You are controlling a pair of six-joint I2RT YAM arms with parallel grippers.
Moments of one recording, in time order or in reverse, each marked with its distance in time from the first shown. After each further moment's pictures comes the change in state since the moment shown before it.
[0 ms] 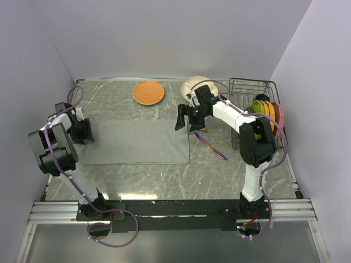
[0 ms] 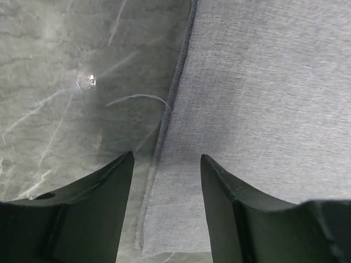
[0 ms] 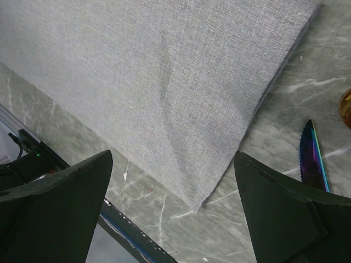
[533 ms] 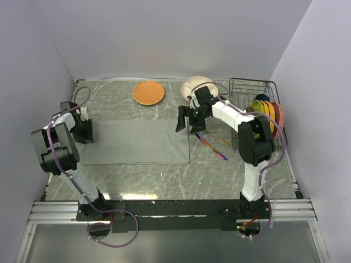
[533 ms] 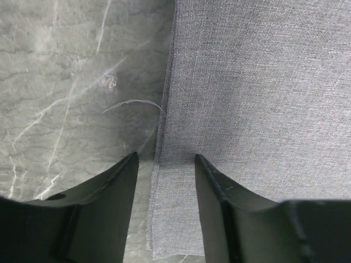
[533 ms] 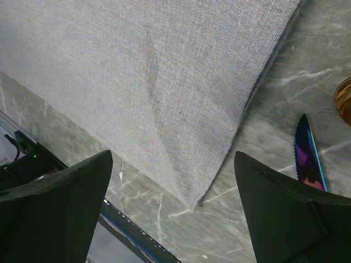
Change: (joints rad) left arm -0.053 0.009 -0.004 0.010 -0.071 0.072; right arm -0.006 0.023 0.000 -0.021 0.009 0.008
